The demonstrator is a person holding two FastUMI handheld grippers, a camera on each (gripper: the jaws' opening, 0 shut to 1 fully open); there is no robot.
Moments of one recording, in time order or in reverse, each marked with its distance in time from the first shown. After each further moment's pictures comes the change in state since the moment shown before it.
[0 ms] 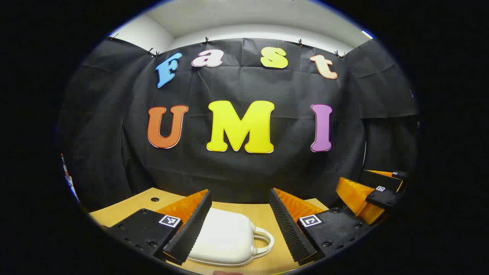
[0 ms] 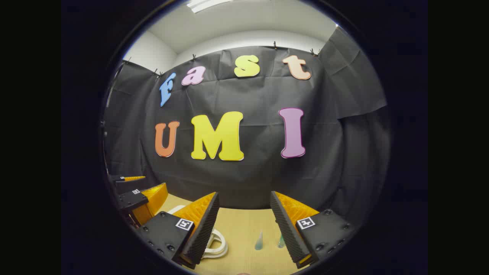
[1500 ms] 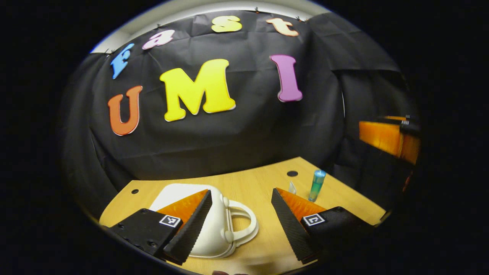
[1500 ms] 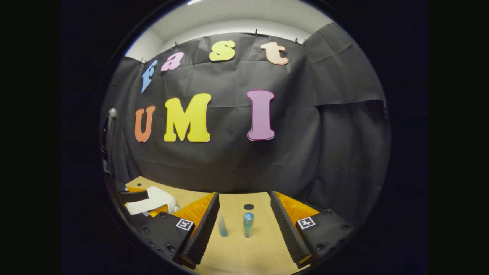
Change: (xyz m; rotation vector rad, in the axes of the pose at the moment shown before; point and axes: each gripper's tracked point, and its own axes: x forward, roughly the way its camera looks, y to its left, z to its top) left arm 0.028 -0.089 -0.135 0.262 0.285 -0.195; right arm -0.025 -0.121 -0.052 -0.064 0.137 -0.185
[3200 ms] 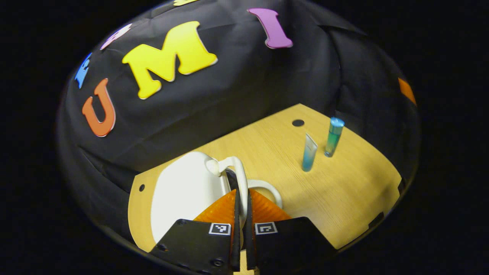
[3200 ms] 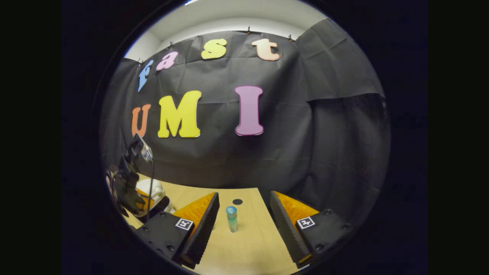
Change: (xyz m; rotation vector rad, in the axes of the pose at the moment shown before) left arm 0.006 0.042 -0.021 0.108 0.293 -0.014; right arm -0.003 -0.022 0.005 0.044 -0.018 0.012
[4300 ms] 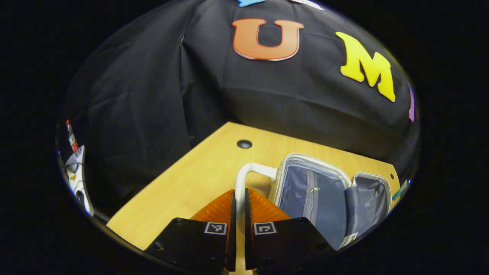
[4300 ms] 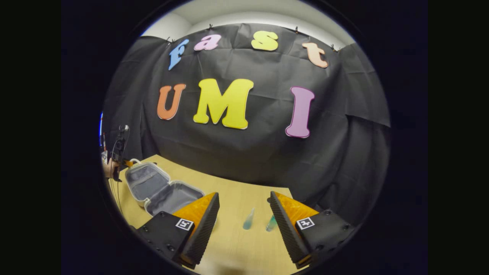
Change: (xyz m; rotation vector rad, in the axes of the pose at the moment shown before) left arm 0.078 0.397 -0.223 -0.687 0.035 0.332; right arm -0.003 0.149 -0.017 -0.192 0.122 0.152
